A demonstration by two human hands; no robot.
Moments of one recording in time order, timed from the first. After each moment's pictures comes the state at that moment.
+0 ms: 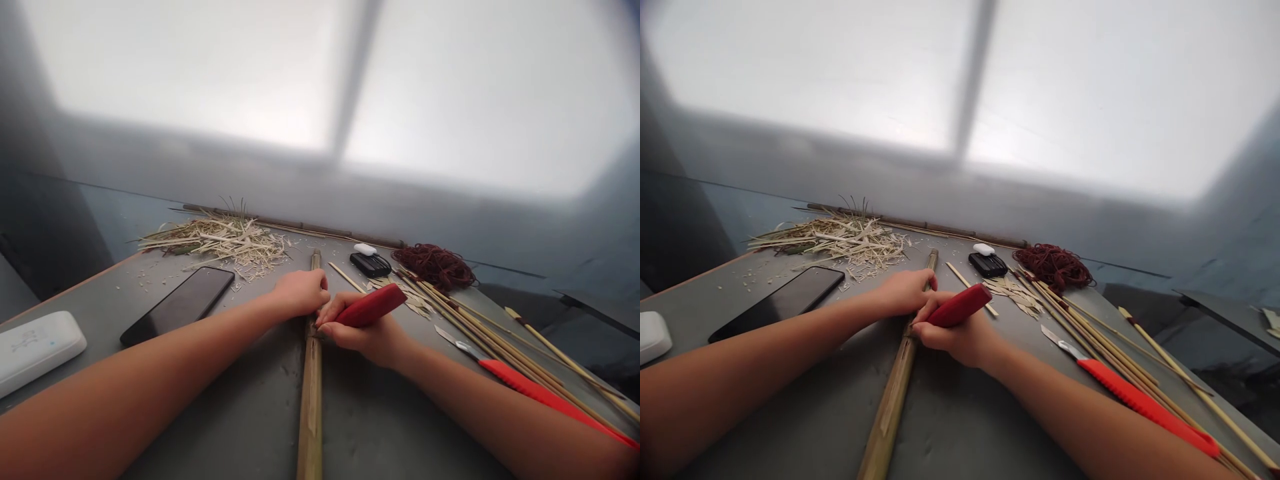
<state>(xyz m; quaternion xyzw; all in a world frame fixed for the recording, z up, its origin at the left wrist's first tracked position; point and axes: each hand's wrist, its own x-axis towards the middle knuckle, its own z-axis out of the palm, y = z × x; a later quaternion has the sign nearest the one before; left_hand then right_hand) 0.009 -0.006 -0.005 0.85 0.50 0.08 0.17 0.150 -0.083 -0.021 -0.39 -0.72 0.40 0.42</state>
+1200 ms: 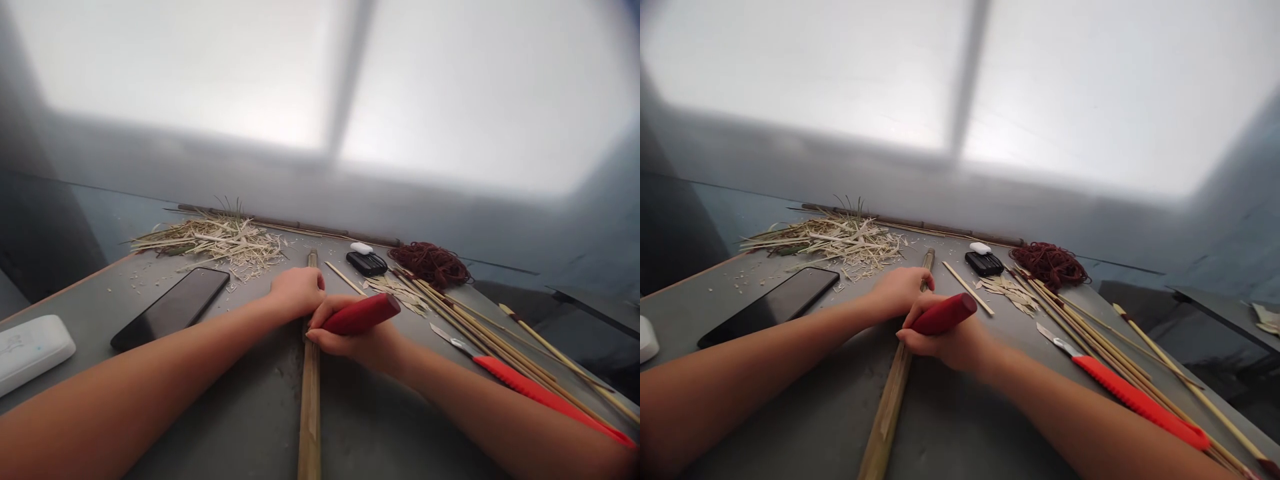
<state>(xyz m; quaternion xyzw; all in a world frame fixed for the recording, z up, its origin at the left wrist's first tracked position) 0.014 -0.013 -0.002 0.82 0.53 0.11 0.16 0.143 -0.091 -0.011 -0.42 -0.75 0.36 0.37</state>
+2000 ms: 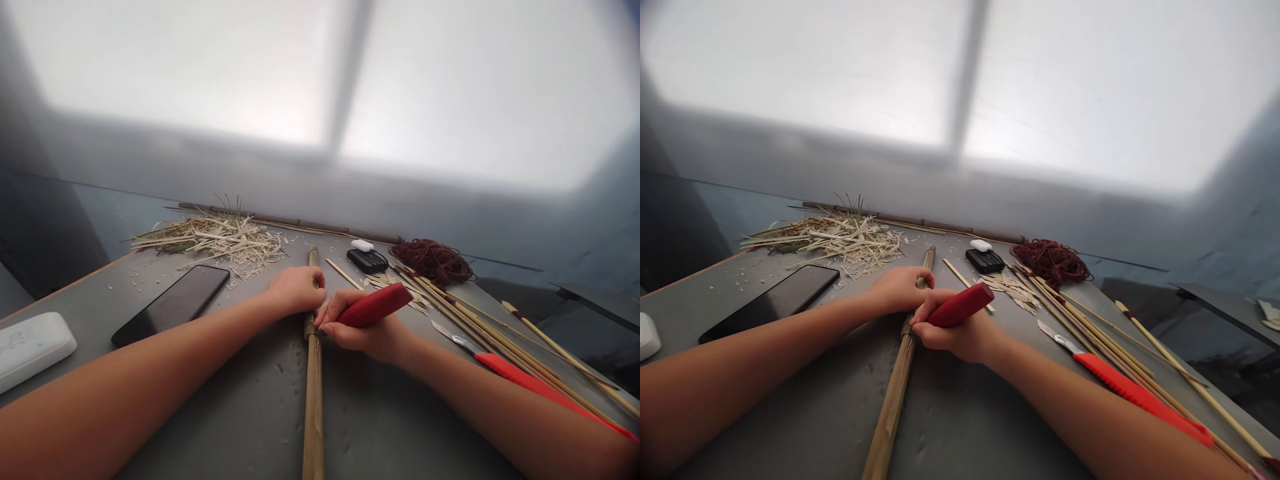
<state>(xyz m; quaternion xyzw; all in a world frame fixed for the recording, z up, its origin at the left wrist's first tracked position) 0.010 -0.010 -0.007 0.83 0.51 0.13 0.19 0.160 -0.082 -0.021 -0.36 -0.74 0.40 0.40</state>
